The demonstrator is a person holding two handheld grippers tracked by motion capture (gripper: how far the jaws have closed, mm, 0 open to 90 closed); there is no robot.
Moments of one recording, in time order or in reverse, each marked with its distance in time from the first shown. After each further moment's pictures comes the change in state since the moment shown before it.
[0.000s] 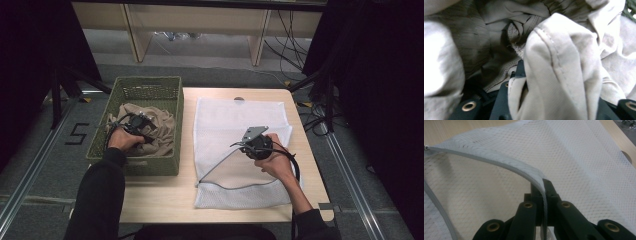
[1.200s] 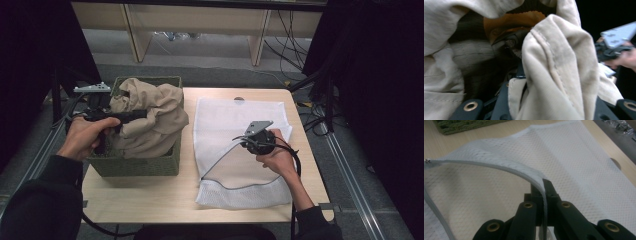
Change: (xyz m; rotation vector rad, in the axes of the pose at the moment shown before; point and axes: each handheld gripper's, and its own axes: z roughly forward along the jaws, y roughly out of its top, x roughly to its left) left arm -0.053 -0.003 -0.194 -0.601 -0.334 -0.107; right arm -0.012 0.009 -0.012 -0.068 -0.015 -0.002
